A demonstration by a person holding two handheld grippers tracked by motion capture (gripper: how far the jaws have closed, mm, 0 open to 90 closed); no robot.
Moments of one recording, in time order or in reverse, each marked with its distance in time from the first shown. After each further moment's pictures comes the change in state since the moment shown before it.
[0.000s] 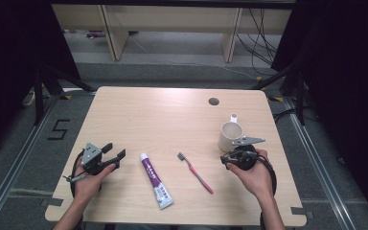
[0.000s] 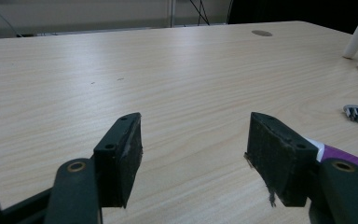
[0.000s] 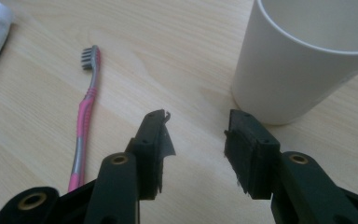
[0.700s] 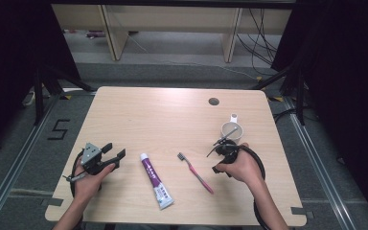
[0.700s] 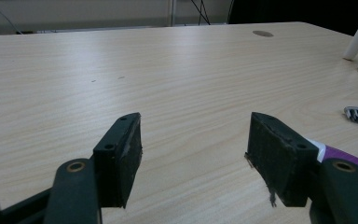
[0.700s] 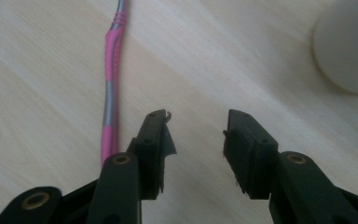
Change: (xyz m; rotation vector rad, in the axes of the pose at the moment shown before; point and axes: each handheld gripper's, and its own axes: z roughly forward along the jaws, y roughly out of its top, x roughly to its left) left arm 0.001 0.000 0.000 0.003 0.000 -0.011; right arm 0.019 0.030 0.033 0.417 0.097 -0.088
